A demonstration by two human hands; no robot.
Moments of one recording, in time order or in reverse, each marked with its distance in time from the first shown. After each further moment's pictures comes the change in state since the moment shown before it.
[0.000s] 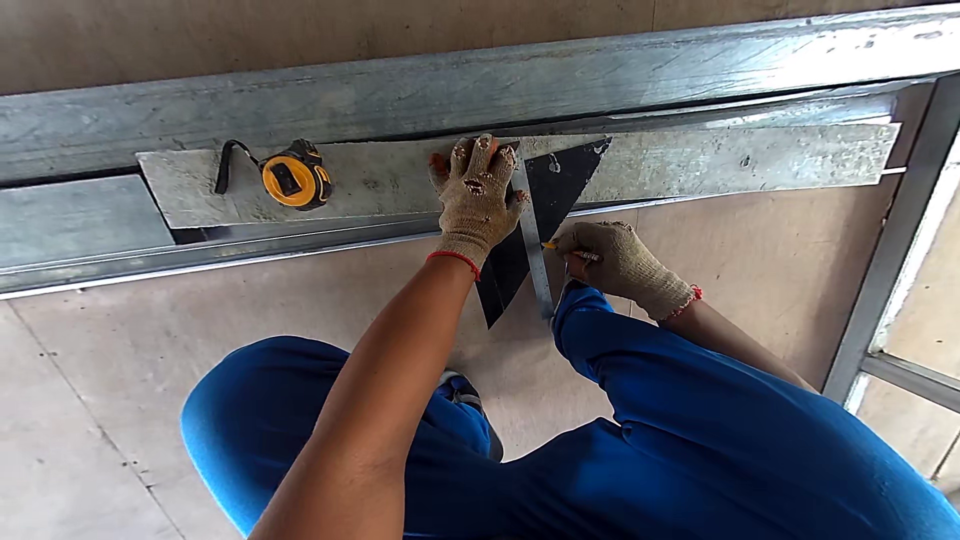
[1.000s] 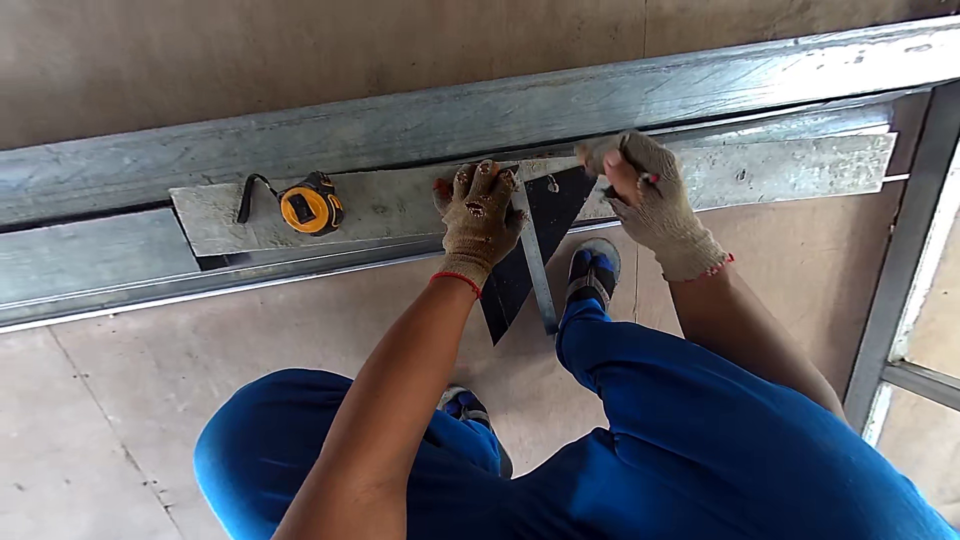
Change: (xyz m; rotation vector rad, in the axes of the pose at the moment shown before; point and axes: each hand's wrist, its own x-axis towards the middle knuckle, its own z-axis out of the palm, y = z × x) left_hand 0.001 -0.002 0.000 -0.037 0.057 0.024; right_hand 0.057 -0.003 -0.064 0.350 0.400 -0.101
